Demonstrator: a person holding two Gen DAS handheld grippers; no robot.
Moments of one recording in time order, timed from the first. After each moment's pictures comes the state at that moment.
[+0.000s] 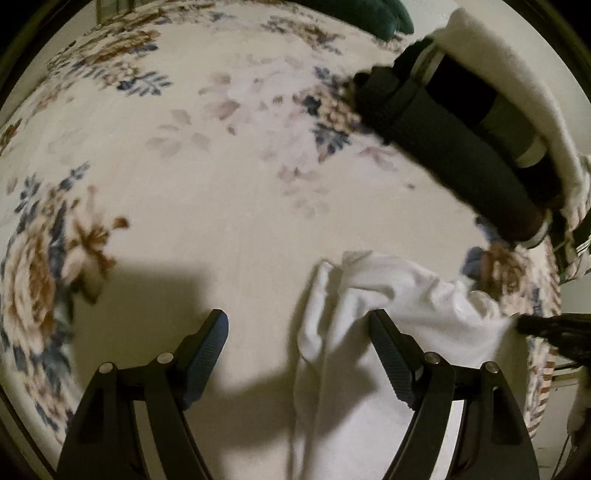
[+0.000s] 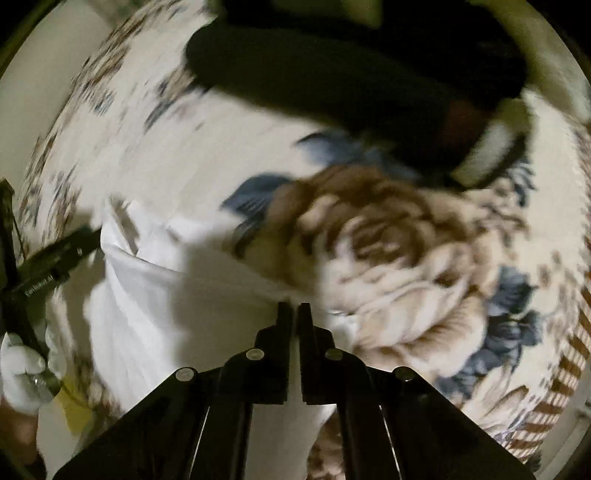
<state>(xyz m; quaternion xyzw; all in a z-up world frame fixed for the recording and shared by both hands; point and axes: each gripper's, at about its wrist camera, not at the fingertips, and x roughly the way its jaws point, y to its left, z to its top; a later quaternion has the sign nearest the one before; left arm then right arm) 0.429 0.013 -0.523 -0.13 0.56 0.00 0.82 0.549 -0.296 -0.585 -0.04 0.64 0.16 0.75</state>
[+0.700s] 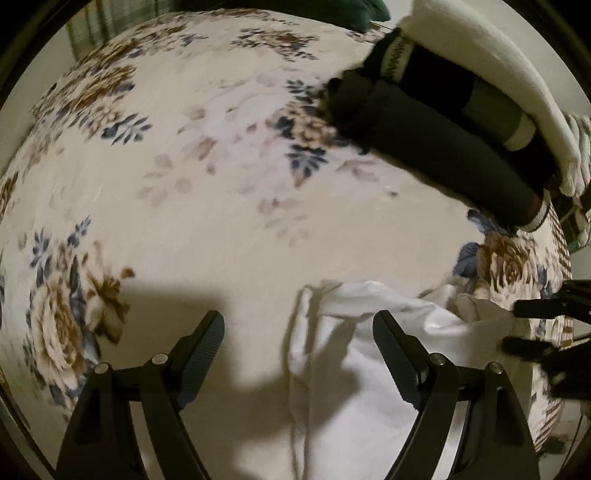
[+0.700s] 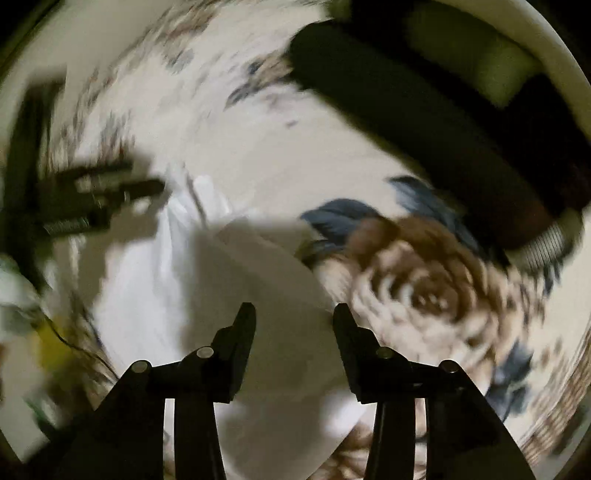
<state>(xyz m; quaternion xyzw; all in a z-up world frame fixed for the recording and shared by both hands) 0.443 -0.002 -0.490 -0.06 0.56 -0.01 0.83 0.522 -0.237 -0.581 -0.17 0.62 0.29 0.71</state>
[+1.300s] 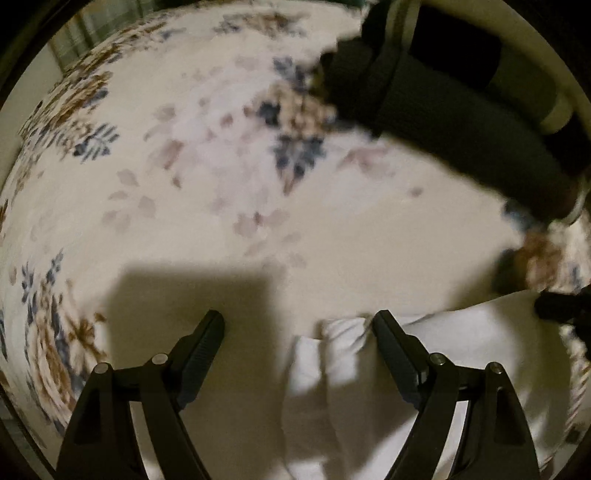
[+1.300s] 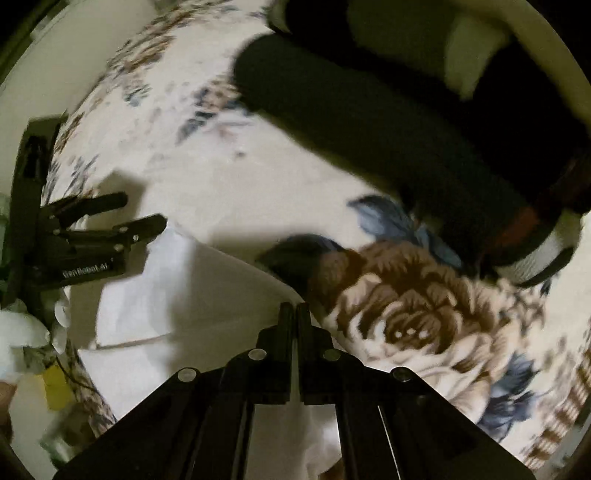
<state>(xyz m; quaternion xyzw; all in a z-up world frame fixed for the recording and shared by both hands) 0.488 -0.016 -0.532 -0.01 0.60 0.01 0.80 0.566 -0.247 -0.595 -0.09 0.62 0.23 0.74</state>
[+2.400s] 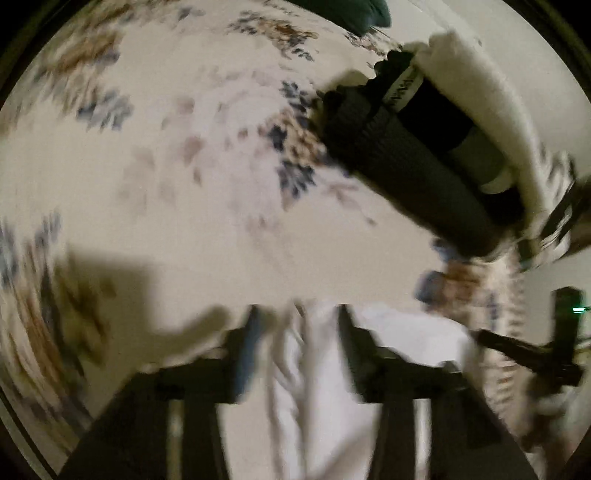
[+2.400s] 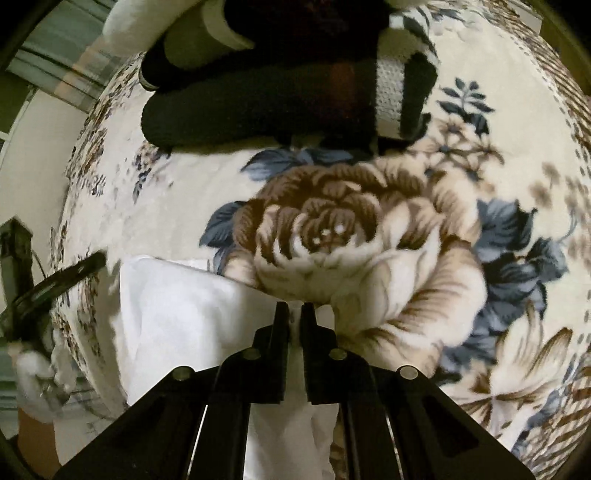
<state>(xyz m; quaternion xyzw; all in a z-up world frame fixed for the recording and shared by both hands) 0.446 0.030 -0.480 -0.20 0.58 -0.08 0.79 0.524 -0.336 -0.599 0.13 0.63 0.13 0.75</state>
